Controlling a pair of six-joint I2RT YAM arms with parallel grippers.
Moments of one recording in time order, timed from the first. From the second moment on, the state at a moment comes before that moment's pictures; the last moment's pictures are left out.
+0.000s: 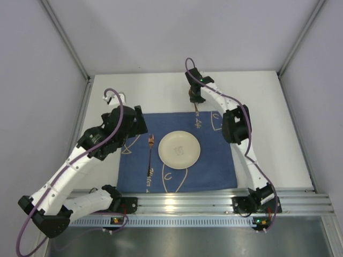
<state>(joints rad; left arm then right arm) -0.66 1.01 1.21 -0.91 -0.54 -0.66 0.47 2.60 2.43 -0.88 0.30 0.49</state>
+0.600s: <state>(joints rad) -0.64 1.06 1.21 -0.90 -0.53 -0.58 0.47 2.50 2.28 -0.82 0.24 0.43</state>
